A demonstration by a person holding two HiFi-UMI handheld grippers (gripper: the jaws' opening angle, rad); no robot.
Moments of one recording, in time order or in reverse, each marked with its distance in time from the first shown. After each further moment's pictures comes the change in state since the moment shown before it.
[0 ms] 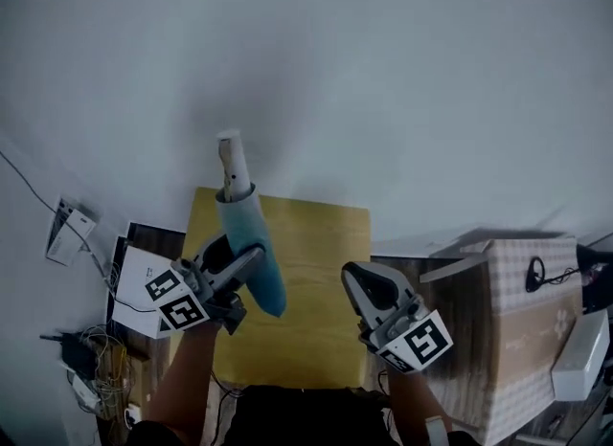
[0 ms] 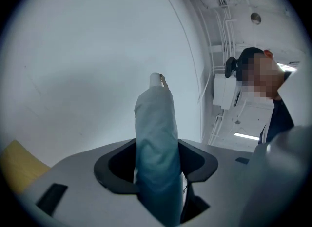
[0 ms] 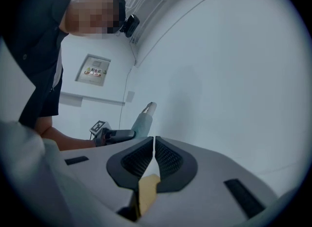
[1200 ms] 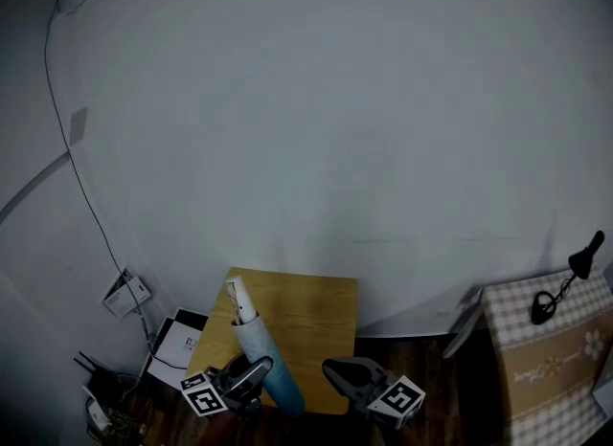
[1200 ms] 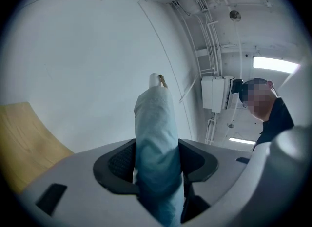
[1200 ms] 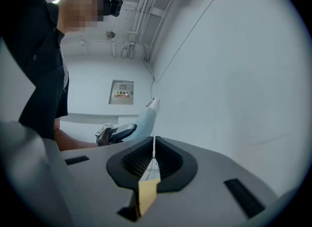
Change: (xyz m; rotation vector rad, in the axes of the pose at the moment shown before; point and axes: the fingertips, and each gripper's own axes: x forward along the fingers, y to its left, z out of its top) left arm -0.081 -0.298 -0.141 -0.023 -0.100 -0.016; right arm -0.256 0.136 0.011 0.128 -0.105 0.267
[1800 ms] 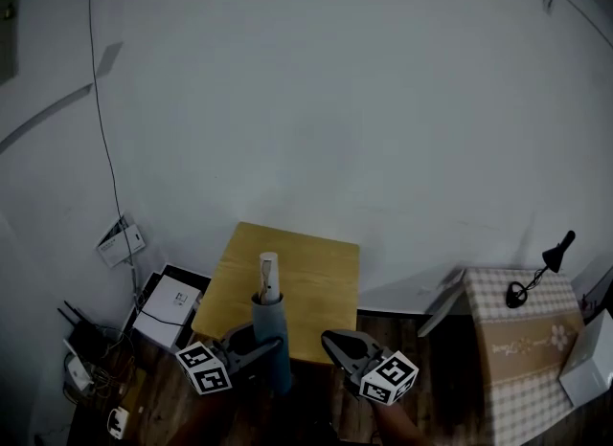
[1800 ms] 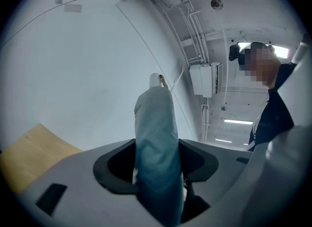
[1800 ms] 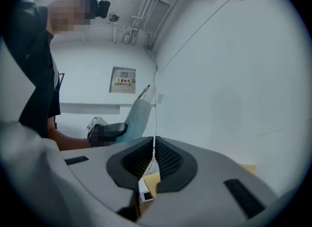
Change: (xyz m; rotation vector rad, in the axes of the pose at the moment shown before) left arm -0.142 -0.052 0.003 0.151 0.113 0.004; right arm 0.038 0.131 -0.040 -0.025 0.136 -0.081
